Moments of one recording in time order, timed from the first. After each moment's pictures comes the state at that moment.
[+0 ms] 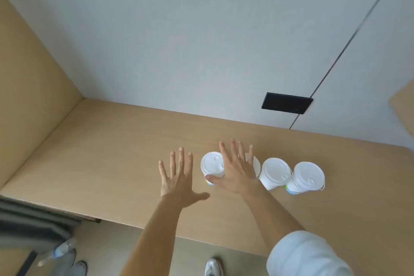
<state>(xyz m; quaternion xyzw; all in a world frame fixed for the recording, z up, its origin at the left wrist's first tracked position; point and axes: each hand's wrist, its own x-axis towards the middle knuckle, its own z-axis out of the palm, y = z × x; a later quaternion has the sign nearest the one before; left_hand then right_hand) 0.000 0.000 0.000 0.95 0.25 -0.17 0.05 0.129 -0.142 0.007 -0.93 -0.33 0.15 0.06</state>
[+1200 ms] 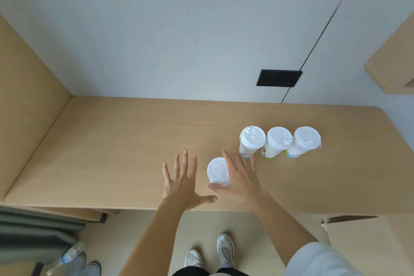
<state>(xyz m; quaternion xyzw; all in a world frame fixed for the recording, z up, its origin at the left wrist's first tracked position) -0.085 0.028 -0.008 0.96 0.15 -0.21 0.09 0.009 -0.151 -0.028 -0.95 -0.29 0.05 0.11</state>
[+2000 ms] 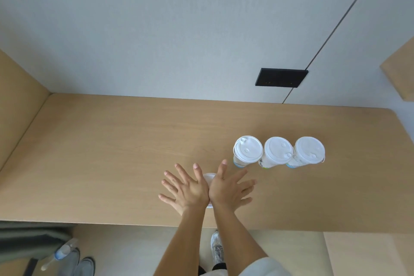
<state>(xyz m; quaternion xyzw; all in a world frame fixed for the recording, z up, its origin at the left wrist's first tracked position) -0.001 -0.034 -0.023 0.78 0.52 -0.15 0.33 0.032 -0.088 -0.026 -0.87 0.29 0.21 0.33</state>
